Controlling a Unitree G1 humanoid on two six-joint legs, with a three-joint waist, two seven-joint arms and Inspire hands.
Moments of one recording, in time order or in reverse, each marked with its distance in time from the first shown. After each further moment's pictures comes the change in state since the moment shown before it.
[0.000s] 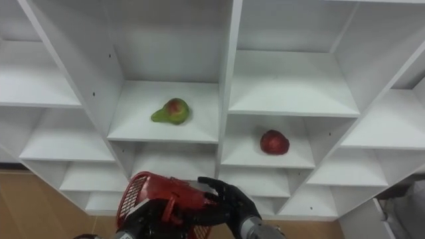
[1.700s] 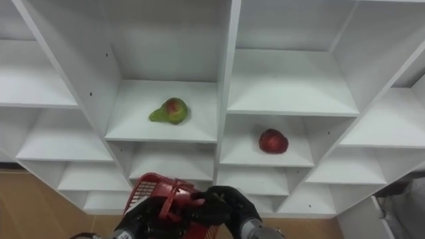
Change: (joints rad) left arm 0.000 0.000 0.000 -0.005 0.000 -0.004 0.000; right arm 0.004 -0.001 0.001 0.000 0.000 0.000 0.008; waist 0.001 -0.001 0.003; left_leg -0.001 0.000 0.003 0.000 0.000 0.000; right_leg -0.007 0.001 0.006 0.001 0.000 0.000
